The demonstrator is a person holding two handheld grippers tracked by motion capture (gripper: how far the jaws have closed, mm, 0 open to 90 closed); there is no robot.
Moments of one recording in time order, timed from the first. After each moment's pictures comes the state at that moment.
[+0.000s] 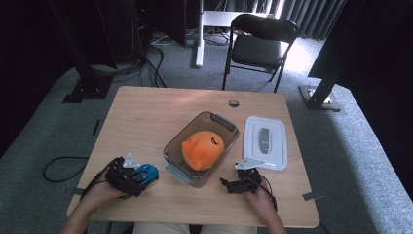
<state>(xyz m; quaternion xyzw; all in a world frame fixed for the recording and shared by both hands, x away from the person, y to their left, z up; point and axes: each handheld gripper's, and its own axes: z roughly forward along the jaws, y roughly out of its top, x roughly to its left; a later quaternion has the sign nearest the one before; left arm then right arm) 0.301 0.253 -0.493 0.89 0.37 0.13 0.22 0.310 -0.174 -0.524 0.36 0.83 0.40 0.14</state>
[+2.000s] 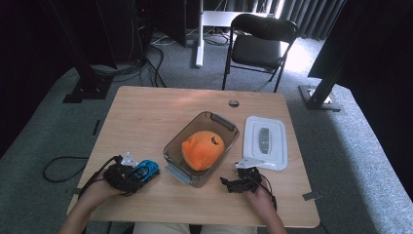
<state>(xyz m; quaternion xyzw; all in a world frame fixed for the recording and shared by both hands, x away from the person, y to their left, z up) 0.304 0.256 -0.480 0.90 0.37 0.11 0.22 0.313 -0.175 -0.524 0.36 0.83 0.40 0.14</state>
